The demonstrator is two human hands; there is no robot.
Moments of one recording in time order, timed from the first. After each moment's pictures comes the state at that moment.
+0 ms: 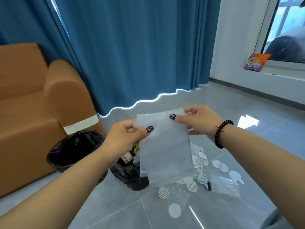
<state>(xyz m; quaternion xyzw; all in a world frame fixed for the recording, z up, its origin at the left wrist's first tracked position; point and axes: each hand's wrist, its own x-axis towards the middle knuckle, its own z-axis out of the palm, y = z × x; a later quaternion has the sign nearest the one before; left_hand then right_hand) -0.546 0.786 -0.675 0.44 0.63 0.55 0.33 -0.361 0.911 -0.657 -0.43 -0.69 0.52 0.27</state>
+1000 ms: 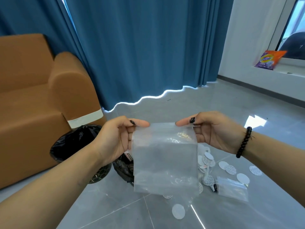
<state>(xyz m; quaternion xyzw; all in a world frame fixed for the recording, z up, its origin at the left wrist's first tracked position) -0.579 0.787 -0.678 0.34 0.54 0.59 0.49 -0.360 0.912 -0.670 -0.24 -0.59 0.74 0.21</state>
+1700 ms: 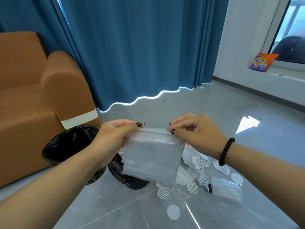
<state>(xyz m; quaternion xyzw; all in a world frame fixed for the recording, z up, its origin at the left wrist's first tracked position) -0.571 0.789 -0.683 0.35 0.63 0.58 0.37 -0.374 0.900 -0.688 -0.30 -0.79 0.43 0.31</state>
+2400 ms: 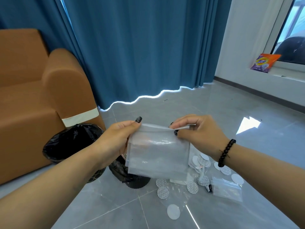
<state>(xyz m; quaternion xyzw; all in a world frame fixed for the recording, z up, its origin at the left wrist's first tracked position) -0.572 0.790 -0.686 0.36 0.64 0.52 0.44 -0.375 0.894 -0.686 -0.32 -0.75 0.48 0.33</state>
